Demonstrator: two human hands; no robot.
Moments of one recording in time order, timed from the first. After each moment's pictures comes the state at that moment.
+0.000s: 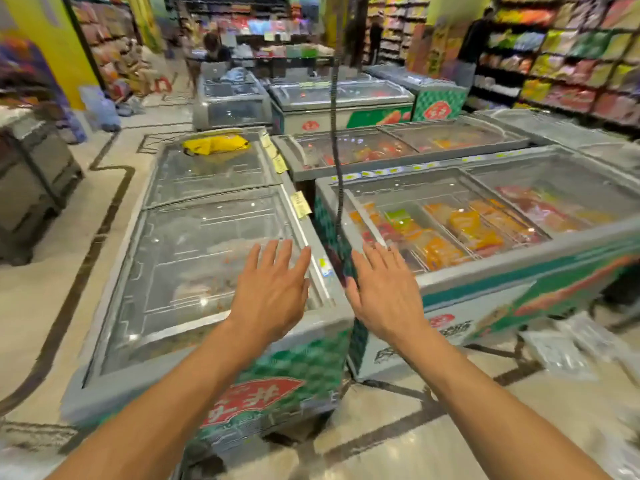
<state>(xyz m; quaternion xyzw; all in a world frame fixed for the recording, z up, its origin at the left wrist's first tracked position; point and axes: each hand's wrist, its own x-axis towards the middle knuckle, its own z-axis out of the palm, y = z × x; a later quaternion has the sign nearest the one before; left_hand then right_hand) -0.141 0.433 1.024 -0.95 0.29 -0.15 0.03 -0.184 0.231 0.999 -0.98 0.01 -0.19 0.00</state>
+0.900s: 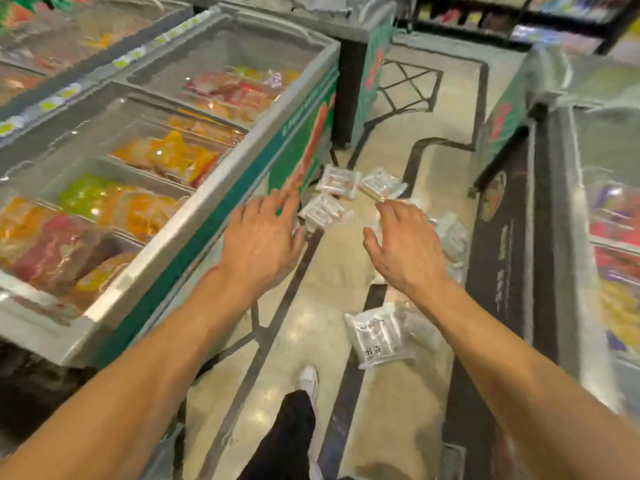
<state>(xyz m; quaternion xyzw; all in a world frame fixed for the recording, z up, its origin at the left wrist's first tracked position) -0.259 -0.213 0.945 -0.78 0.62 -0.05 -0.03 -0.472 -0.319 0.910 -0.87 0.47 -0.15 0.01</state>
